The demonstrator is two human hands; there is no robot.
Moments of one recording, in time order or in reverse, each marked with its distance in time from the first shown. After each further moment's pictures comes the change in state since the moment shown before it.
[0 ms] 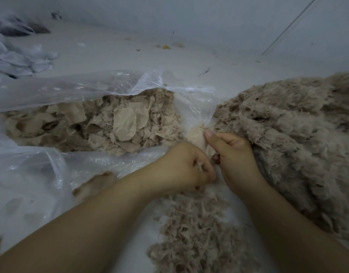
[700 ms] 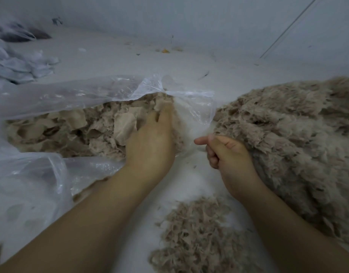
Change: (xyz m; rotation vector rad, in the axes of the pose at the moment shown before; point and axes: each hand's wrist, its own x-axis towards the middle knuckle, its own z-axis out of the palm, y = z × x) left_hand 0.011 -0.016 -0.027 0.817 0.746 0.008; right_hand -0.002 -0.004 0.002 -0.028 -0.067 0.000
